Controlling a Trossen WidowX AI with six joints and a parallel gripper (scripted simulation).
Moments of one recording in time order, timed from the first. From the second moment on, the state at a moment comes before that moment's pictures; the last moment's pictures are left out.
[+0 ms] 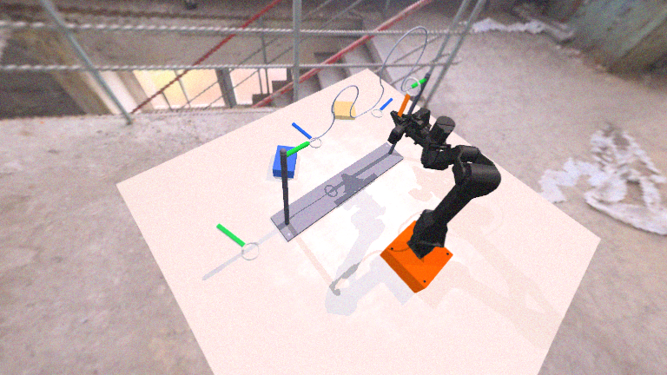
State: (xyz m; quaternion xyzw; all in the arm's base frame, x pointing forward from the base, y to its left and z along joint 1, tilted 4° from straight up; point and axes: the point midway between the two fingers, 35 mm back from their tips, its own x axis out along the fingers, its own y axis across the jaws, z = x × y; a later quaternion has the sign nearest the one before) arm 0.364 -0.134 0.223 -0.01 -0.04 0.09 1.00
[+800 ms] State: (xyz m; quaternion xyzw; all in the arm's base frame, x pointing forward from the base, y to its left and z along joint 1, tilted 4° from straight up) arm 0.359 -0.099 0.222 0.03 -0.03 0.09 0.99
